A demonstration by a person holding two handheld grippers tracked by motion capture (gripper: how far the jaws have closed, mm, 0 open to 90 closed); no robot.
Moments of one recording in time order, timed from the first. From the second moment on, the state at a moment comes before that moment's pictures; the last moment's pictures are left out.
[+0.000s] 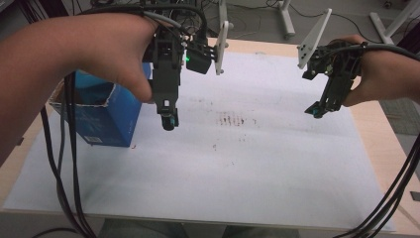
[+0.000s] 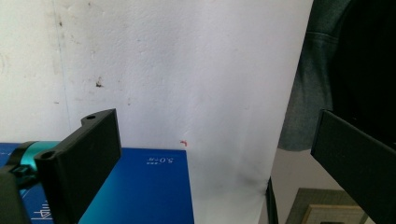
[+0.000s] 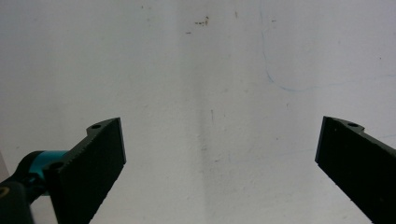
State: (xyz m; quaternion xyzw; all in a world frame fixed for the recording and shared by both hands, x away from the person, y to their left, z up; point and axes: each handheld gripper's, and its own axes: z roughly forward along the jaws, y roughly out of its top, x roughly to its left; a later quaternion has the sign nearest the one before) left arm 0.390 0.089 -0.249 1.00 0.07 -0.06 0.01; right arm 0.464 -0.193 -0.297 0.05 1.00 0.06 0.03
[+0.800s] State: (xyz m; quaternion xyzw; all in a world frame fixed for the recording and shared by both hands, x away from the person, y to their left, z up) left arm 0.390 0.091 -0.246 1.00 0.08 -0.06 0.02; right arm 0.461 -0.195 -0.292 0.05 1.00 0.06 0.03
